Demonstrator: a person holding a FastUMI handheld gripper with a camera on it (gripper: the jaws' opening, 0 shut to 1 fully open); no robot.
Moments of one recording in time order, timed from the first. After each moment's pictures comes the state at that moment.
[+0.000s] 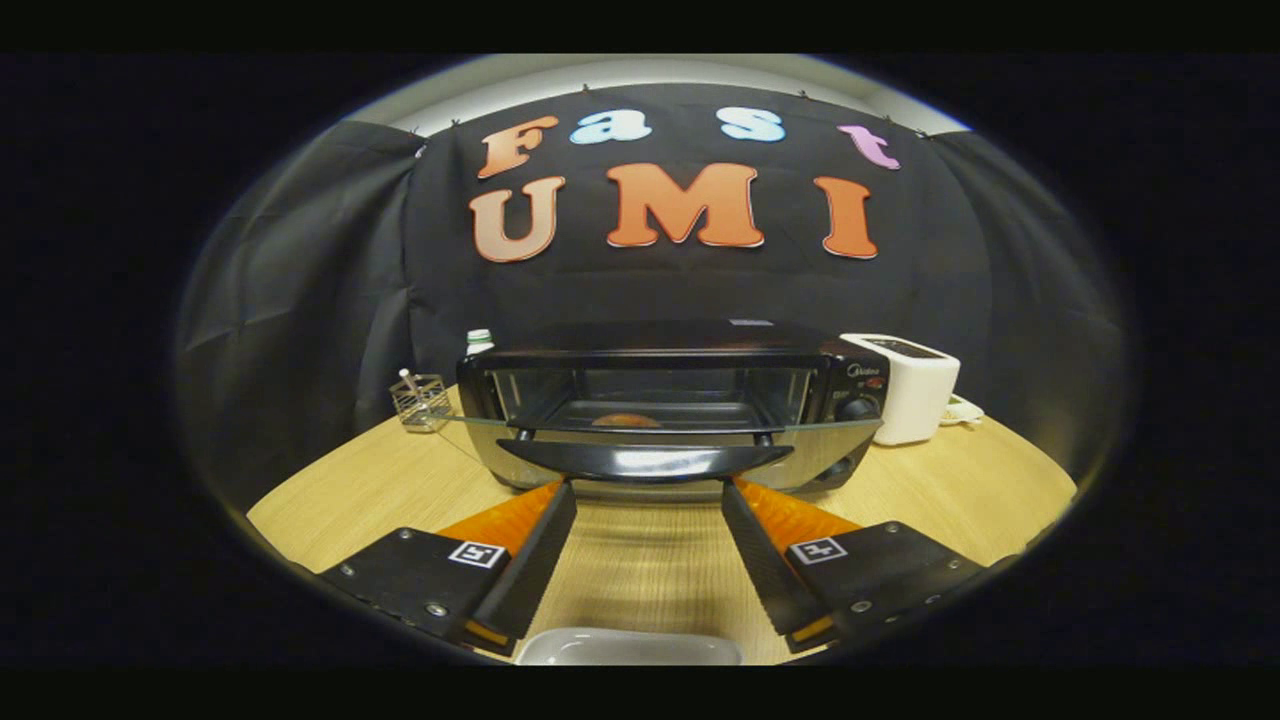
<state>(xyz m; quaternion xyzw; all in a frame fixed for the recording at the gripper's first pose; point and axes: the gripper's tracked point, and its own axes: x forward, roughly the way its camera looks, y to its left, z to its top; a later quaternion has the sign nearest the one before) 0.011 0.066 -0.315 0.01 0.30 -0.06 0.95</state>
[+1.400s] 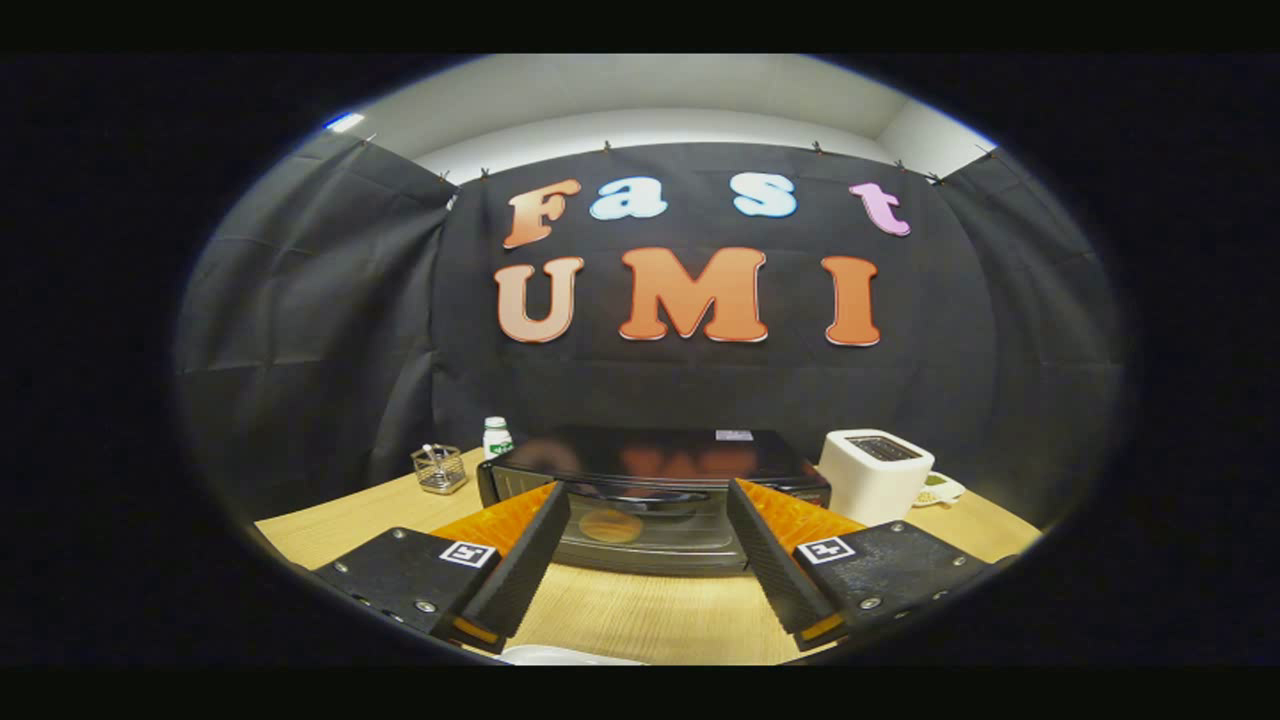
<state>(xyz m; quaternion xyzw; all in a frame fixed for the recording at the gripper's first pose) 0.018 0.033 -0.182 -0.01 0.17 -0.02 0.99</state>
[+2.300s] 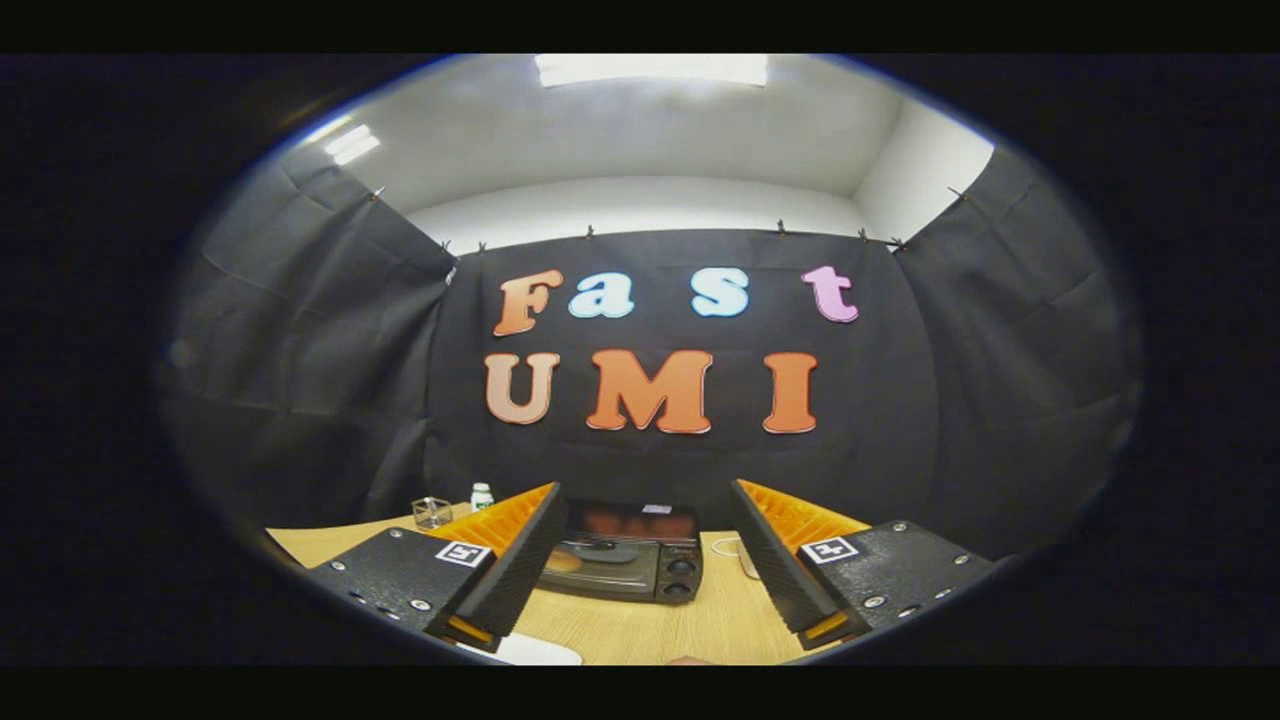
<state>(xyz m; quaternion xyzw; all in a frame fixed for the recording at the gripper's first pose) -0.064 -0.040 -0.042 -0.02 0.03 -0.04 1.00</state>
